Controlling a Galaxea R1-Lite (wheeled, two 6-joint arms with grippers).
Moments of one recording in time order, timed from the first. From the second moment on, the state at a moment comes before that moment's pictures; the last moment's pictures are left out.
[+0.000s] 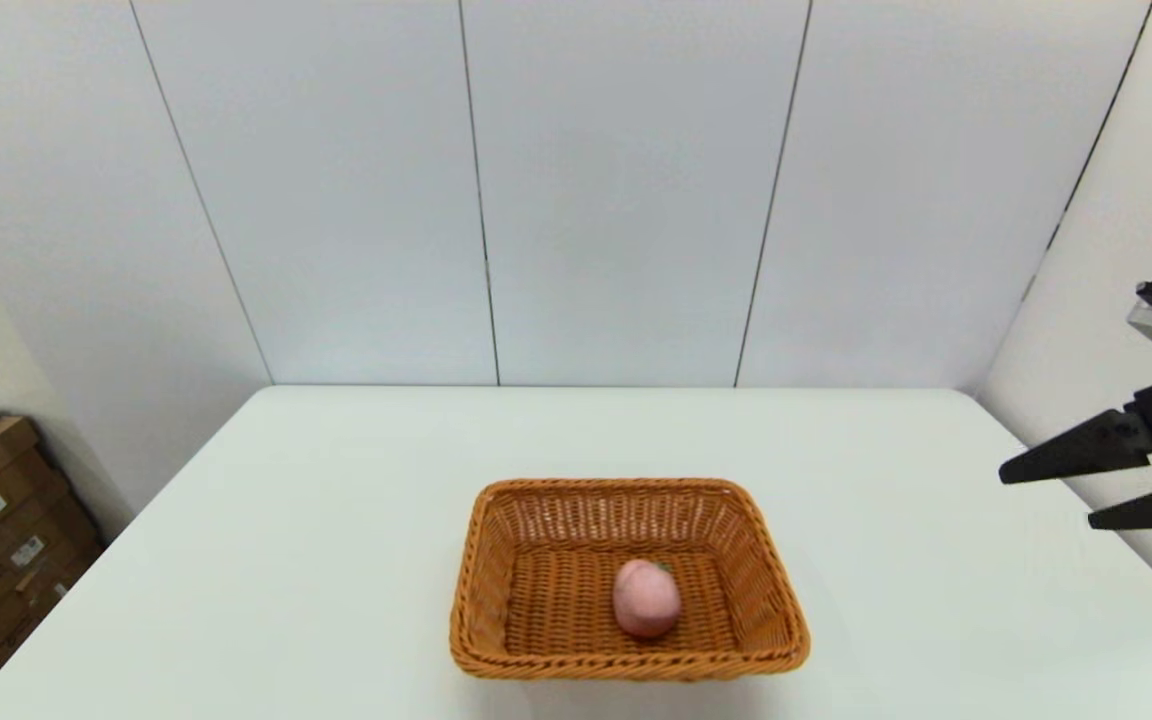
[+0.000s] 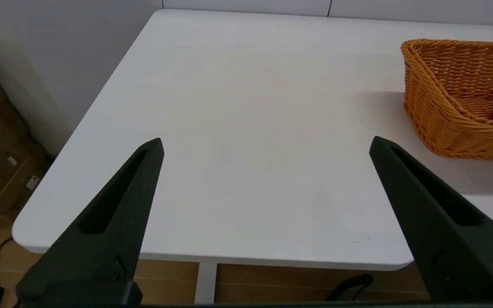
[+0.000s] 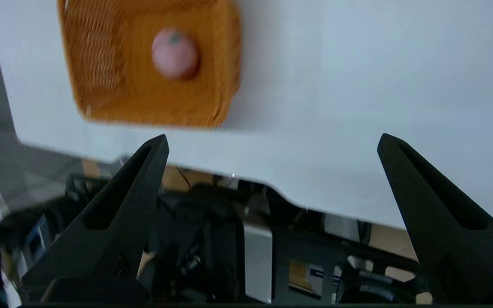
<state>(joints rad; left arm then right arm) -0.01 0.00 -0.09 0.24 0.03 -0.07 -0.15 1.47 -1.26 0.92 0.51 0.07</state>
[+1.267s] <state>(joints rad) -0.02 0.00 -0.10 0.24 0.03 -0.07 -0.05 0.46 -0.59 0.91 0.52 0.14</state>
